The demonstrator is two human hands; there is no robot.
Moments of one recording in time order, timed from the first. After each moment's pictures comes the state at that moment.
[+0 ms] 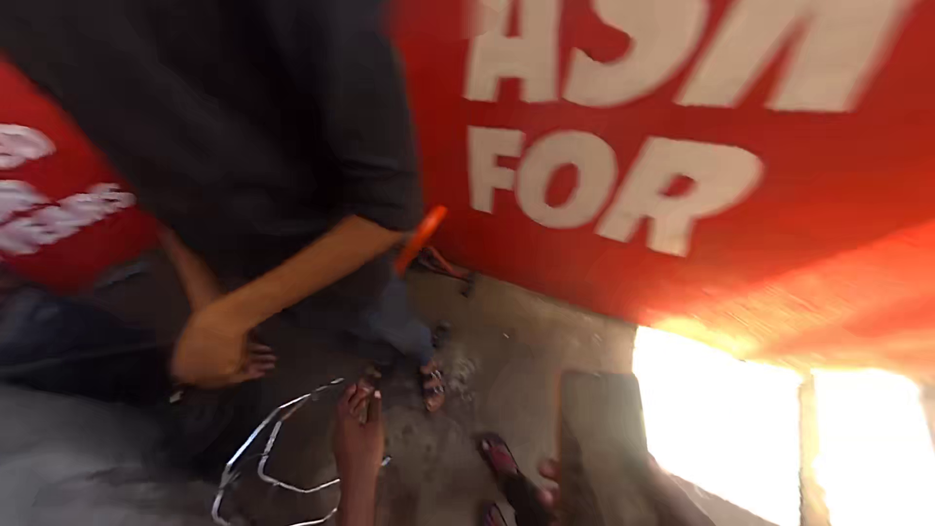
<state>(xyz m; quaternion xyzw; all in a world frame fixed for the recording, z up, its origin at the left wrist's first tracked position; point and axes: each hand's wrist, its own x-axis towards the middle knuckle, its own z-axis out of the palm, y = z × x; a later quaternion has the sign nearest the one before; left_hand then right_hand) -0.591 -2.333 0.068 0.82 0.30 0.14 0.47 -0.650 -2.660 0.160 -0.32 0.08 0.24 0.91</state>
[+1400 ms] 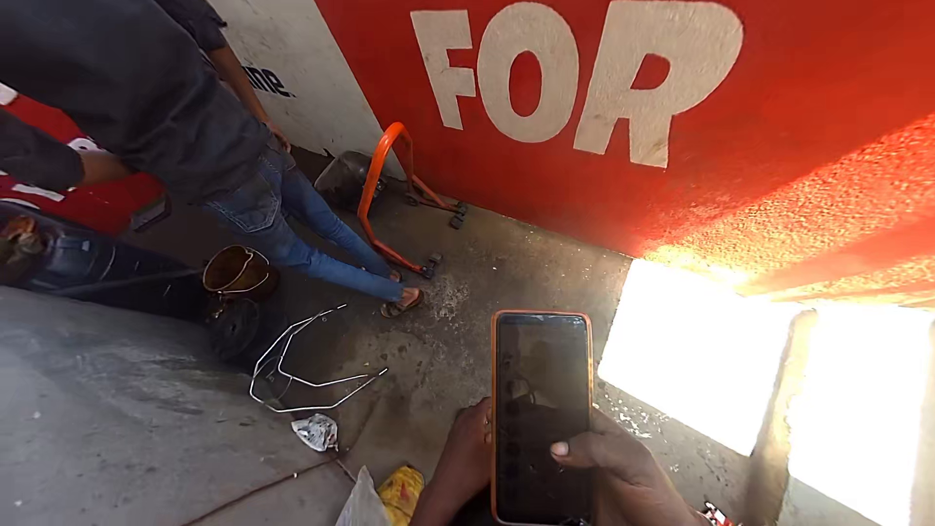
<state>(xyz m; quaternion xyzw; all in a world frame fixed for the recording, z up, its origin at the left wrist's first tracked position) -0.703 -2.613 0.065 0.85 0.05 -0.24 0.47 -0.677 -2.804 0.159 -0.31 0.10 0.31 0.89</state>
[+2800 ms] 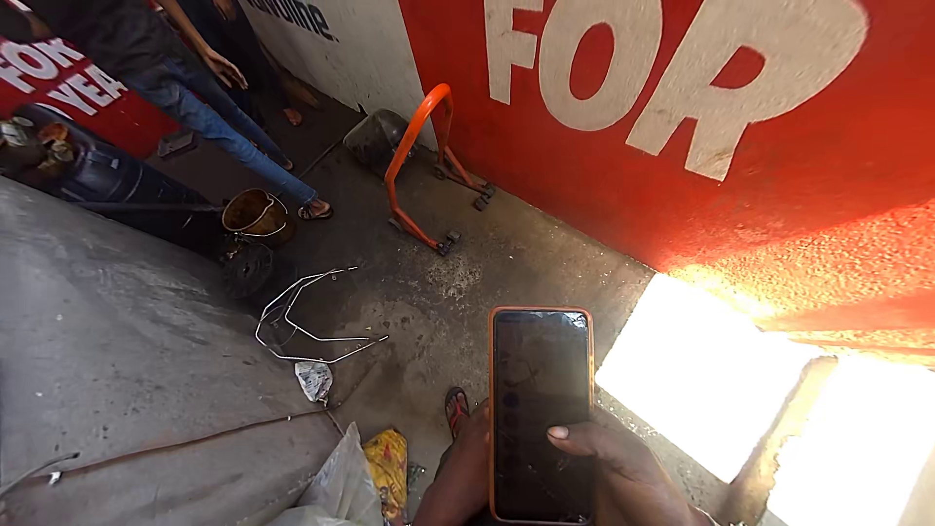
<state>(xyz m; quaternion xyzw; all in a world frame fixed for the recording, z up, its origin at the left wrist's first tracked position) -0.741 -2.624 0.060 0.83 -0.01 -0.07 0.56 -0.669 -2.794 0.161 -0.35 0.09 0.39 0.84</state>
